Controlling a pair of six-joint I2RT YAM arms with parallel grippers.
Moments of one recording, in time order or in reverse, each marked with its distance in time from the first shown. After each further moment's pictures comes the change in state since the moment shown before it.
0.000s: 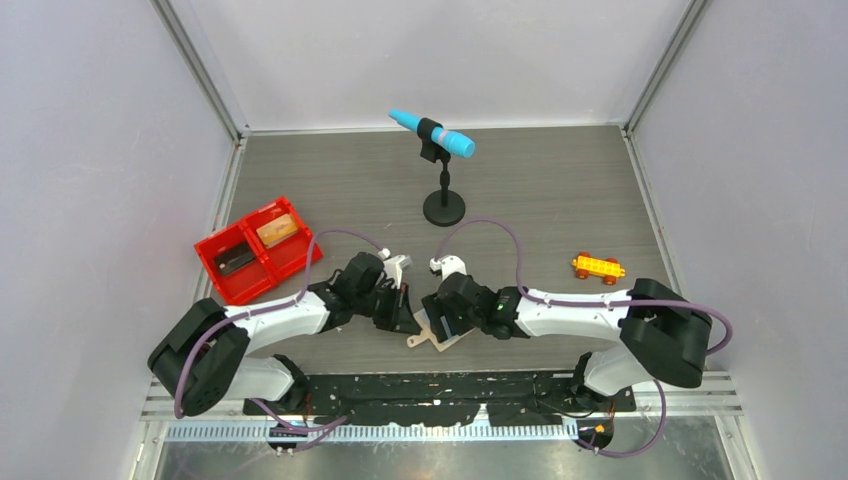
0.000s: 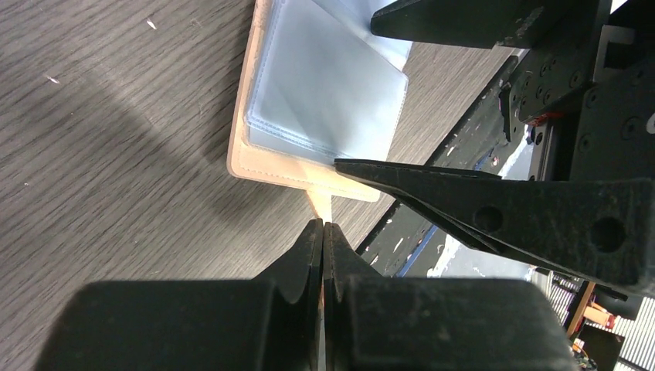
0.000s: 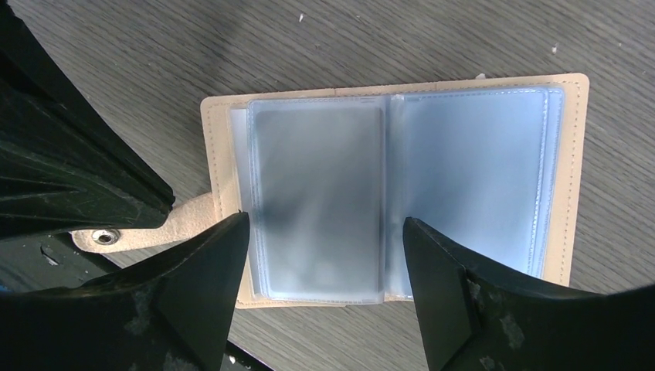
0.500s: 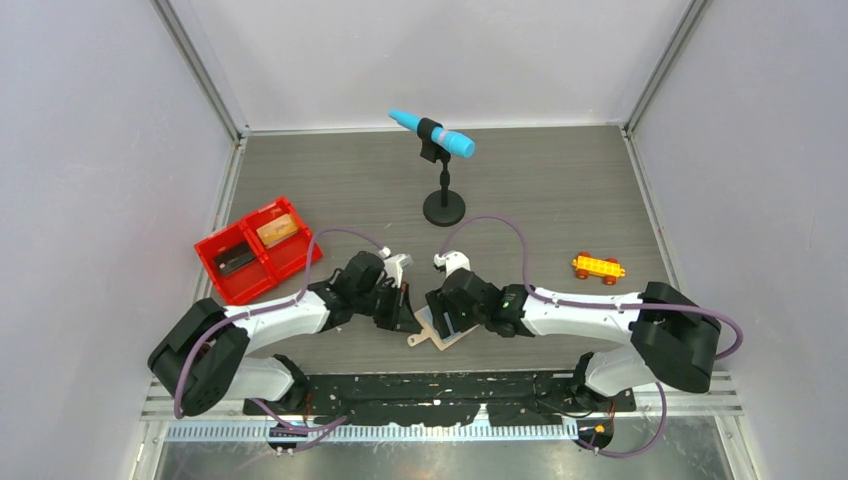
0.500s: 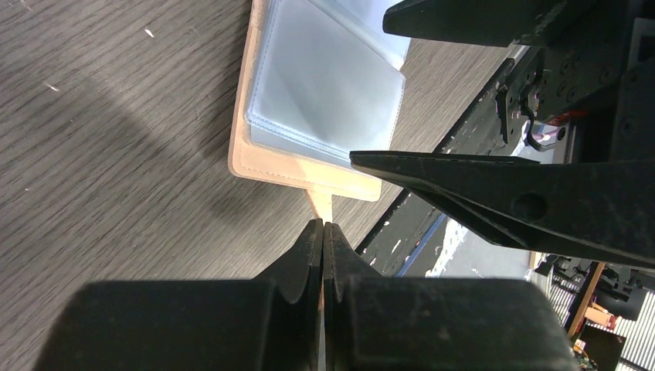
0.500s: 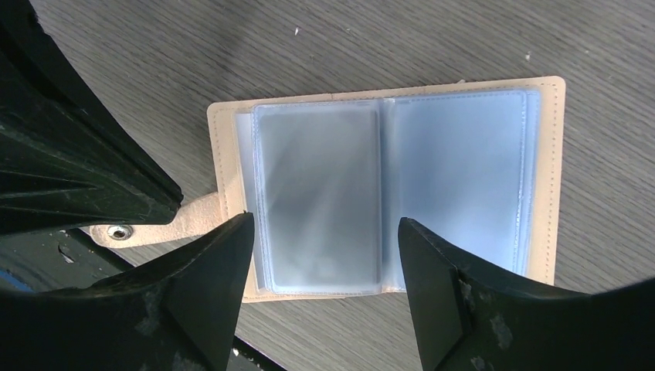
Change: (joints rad) left arm 0.000 0.000 0.007 -0.001 0.000 0.001; right arm -0.022 -0.050 0.000 -0.022 -0.006 -0.001
